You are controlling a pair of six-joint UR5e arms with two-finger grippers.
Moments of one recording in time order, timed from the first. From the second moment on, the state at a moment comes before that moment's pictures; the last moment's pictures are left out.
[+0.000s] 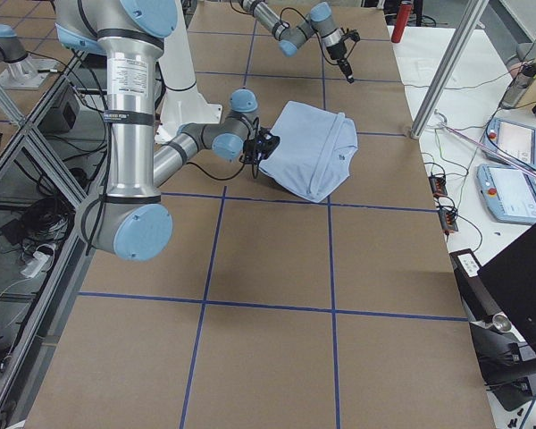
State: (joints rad) left arm -0.80 -2.23 -1.37 -2.29 -1.71 -1.36; right arm 0.44 -1.69 2.22 -1.19 1.96 1.82
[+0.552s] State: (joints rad) left arm -0.79 -2.18 -1.50 -2.29 -1.80 -1.41; right arm 0.07 -1.81 2.33 -1.19 2.04 1.82
